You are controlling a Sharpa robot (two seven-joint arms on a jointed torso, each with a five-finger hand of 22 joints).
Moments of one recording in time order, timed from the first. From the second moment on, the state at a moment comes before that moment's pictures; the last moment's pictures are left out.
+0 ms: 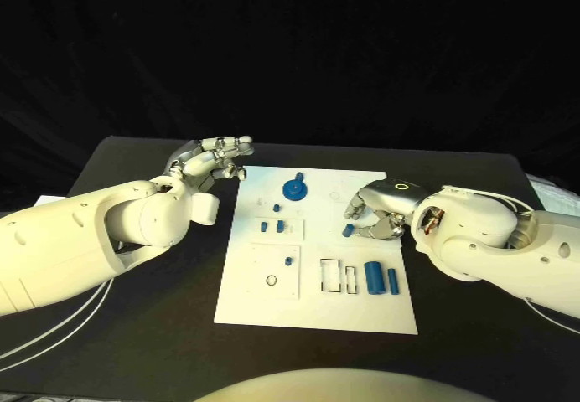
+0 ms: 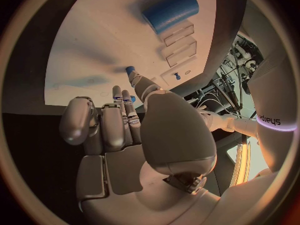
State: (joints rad) left arm 1.22 -0.86 -0.04 1.56 0.13 -0.33 0.37; left_hand 1.37 -0.11 0.46 -0.04 0.08 1.07 0.16 0.12 0.07 1.16 0.09 0.21 0.10 1.27 0.00 1.08 0.64 0.16 1.21 0.11 0.62 0.89; right arm 1.17 -1.00 -0.05 1.80 -1.71 -0.15 -0.29; right_hand 1.36 -0.13 0.29 0.00 0.15 1.03 0.12 0.07 0.07 1.04 0.08 0.14 0.06 1.47 -0.01 1.30 1.15 0.09 1.39 0.10 1.26 1.05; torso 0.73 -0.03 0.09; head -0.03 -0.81
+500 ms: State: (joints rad) left arm 1.22 -0.86 -0.04 1.56 0.13 -0.33 0.37; left_hand 1.37 -0.11 0.46 -0.04 0.08 1.07 0.16 0.12 0.07 1.16 0.09 0.21 0.10 1.27 0.00 1.08 0.64 0.16 1.21 0.11 0.62 0.89; right arm 1.16 -0.97 -0.06 1.78 -1.71 -0.13 -0.29; right_hand 1.38 -0.11 0.33 0.02 0.15 1.09 0.12 0.07 0.07 1.12 0.07 0.15 0.06 1.47 -0.01 1.30 1.15 0.09 1.39 0.10 1.26 1.06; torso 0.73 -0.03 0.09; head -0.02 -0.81
